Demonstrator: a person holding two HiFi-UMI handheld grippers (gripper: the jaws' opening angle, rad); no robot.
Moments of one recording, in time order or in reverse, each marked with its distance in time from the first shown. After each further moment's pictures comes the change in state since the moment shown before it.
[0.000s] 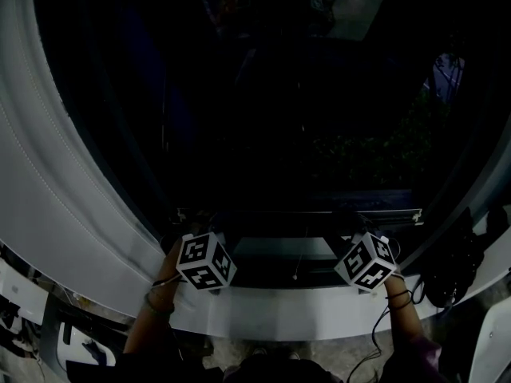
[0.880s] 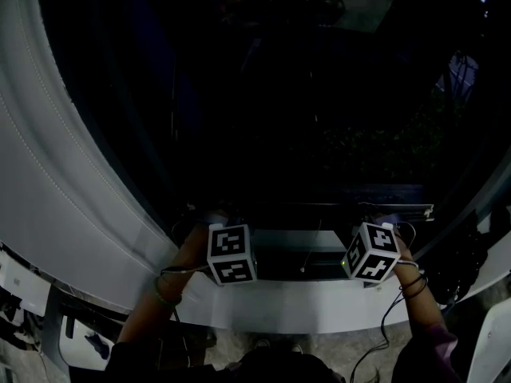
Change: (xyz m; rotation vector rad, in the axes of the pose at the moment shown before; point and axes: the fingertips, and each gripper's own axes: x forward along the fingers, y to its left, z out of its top) left arm 0.015 -0.007 -0.009 0.160 0.182 -0.058; right arm 0.012 0.009 -0.003 -0.241 0.217 0.097
